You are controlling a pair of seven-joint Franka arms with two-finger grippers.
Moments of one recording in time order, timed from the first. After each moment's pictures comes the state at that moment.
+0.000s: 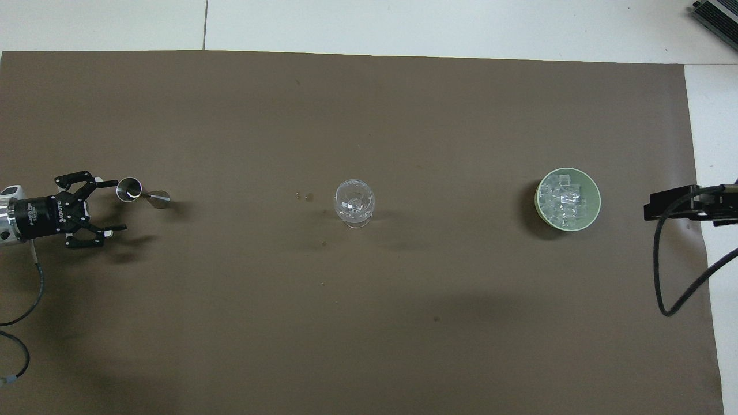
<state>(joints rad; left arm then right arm) 0.48 0.50 0.00 -1.90 -1.13 1.65 -0.68 0.06 -0.11 -0.09 -1.67 -0.01 1.55 0.07</state>
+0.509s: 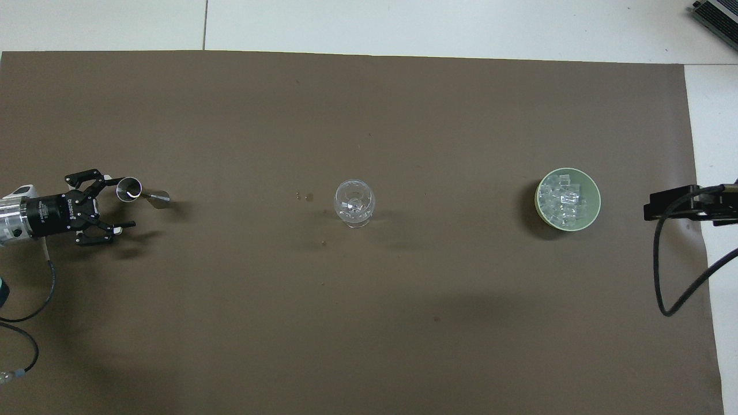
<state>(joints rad) 0.47 0.53 -0.01 -1.90 -1.17 1.65 -0.68 0.06 -0.11 -0.09 -1.67 -0.01 1.55 0.07</state>
